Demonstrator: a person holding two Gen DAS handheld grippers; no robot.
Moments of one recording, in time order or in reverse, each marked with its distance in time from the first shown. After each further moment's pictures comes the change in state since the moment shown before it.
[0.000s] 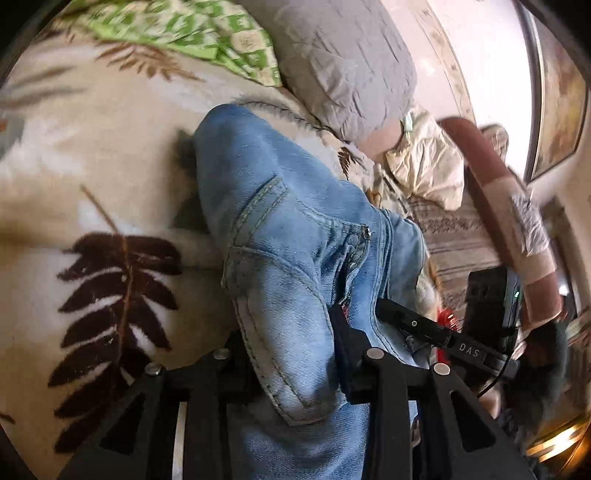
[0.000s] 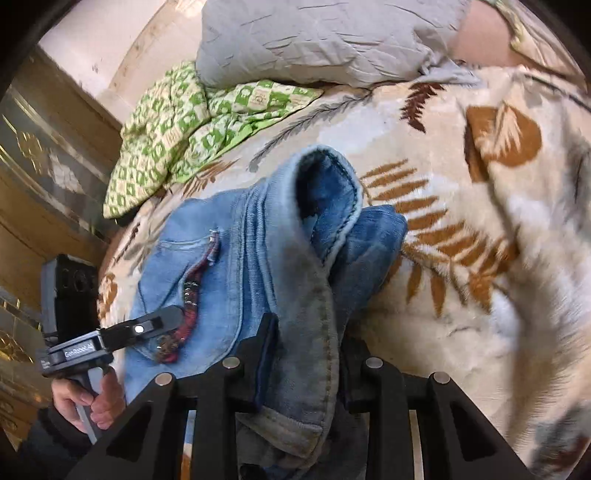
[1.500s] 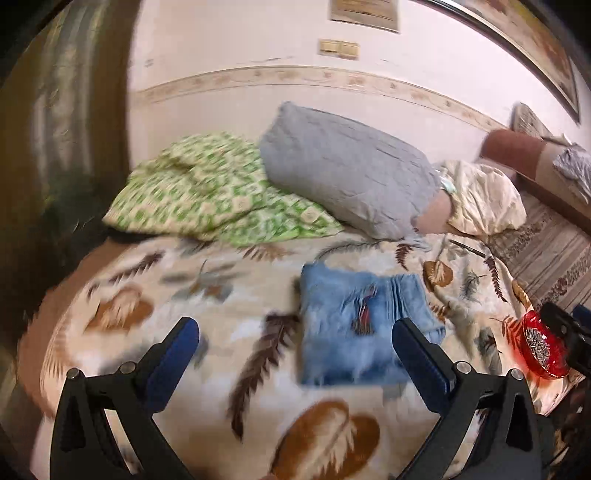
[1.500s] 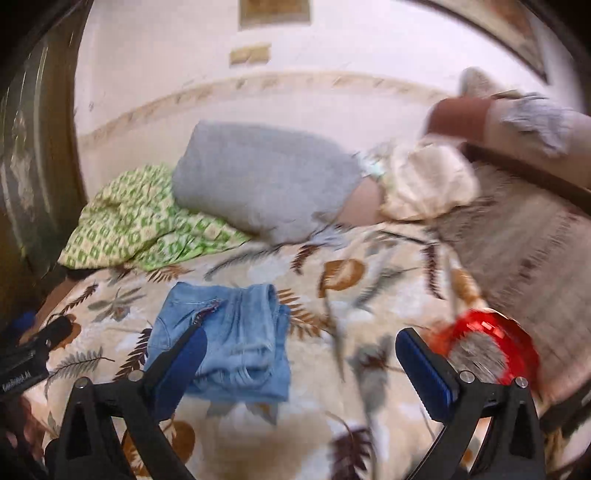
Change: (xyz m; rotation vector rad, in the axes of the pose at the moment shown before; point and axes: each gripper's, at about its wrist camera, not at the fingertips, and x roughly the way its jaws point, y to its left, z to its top) left arm -0.163 -0.182 -0.136 0.314 -0.550 0.694; right arm -0.225 0.138 -0.116 -0.122 -0.532 -0.569
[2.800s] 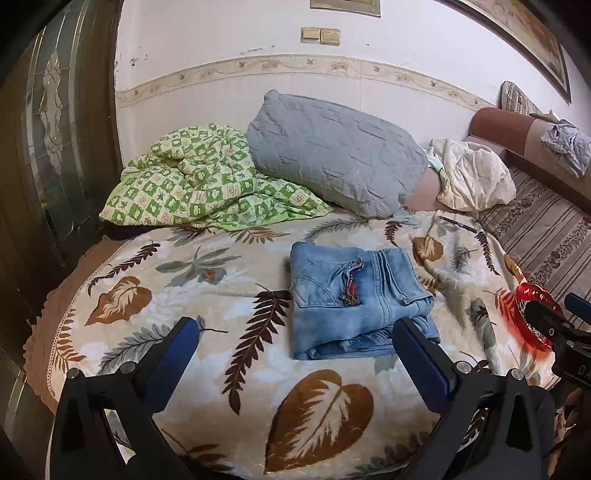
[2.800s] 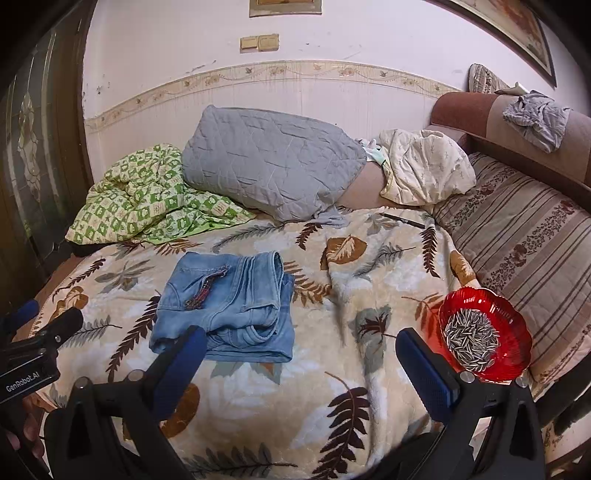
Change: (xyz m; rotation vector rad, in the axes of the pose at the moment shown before) left arm -0.008 -0.013 -0.005 0.078 0.048 -0.026; right arm -0.017 0.006 -0.019 -0.036 0.068 0.020
